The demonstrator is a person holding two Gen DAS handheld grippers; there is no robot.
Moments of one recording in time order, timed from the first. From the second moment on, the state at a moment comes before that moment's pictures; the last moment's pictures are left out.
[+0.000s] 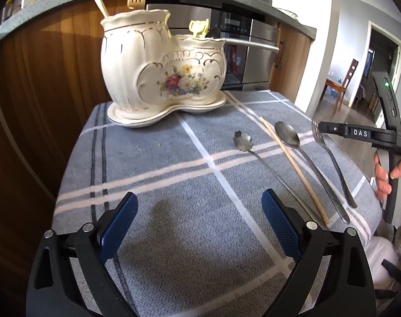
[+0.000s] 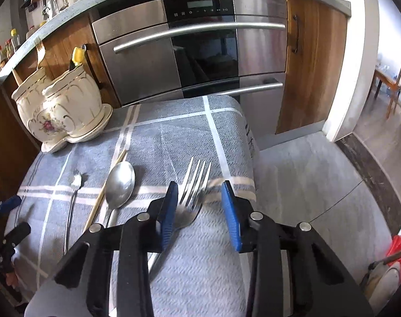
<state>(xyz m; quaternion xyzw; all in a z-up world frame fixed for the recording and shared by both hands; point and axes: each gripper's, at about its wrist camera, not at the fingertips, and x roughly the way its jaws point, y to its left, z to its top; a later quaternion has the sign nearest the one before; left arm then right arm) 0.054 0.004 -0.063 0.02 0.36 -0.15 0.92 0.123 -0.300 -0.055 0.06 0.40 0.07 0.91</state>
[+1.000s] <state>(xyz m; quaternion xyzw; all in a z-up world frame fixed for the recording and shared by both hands) 0.156 -0.065 -0.064 0.06 0.42 -0.27 0.86 0.113 -0.323 -0.035 0.14 0.38 0.13 0.91</state>
